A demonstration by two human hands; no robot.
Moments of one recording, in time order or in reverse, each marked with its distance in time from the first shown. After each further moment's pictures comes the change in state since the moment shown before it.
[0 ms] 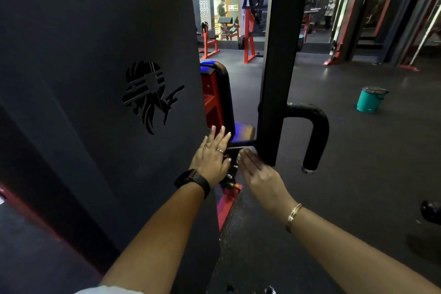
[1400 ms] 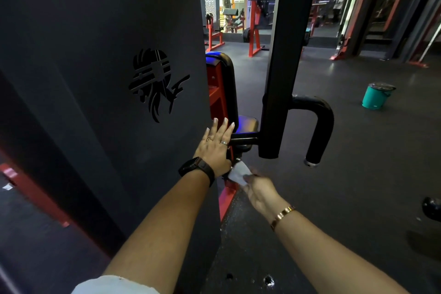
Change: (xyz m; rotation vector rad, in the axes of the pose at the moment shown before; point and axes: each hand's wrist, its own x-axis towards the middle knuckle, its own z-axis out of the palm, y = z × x) left_hand -0.005 0.006 -0.011 0.039 -0.183 -0.040; right_hand 0.005 -0.044 0.008 1.916 -0.242 1.660
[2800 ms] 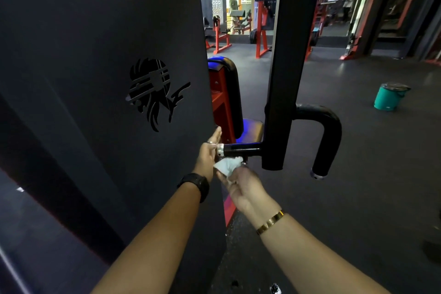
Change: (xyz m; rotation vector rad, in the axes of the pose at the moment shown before) left_hand -0.012 0.012 -0.019 -1.637 0.155 -0.289; right_hand -0.022 -0.031 0.053 0.384 -0.210 0.027
